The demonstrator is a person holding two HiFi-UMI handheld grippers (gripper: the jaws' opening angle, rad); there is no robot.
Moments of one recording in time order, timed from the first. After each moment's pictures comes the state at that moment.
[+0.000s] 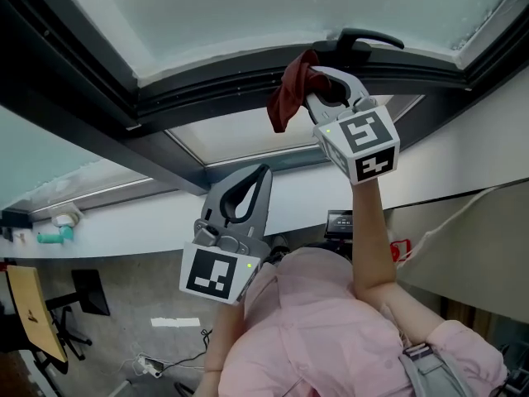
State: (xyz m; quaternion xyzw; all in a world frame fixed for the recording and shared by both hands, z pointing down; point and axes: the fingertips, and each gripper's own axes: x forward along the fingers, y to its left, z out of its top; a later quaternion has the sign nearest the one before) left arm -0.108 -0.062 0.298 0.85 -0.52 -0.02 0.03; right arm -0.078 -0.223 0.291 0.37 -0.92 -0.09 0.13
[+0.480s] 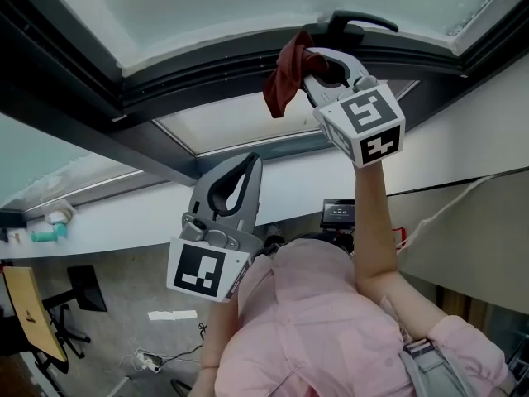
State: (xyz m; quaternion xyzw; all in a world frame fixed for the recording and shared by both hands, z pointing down) left arm -0.107 -0.057 0.307 0.86 -0.51 0.00 0.04; right arm -0.069 -0.226 0.293 0.35 -0.92 -0.10 0.15
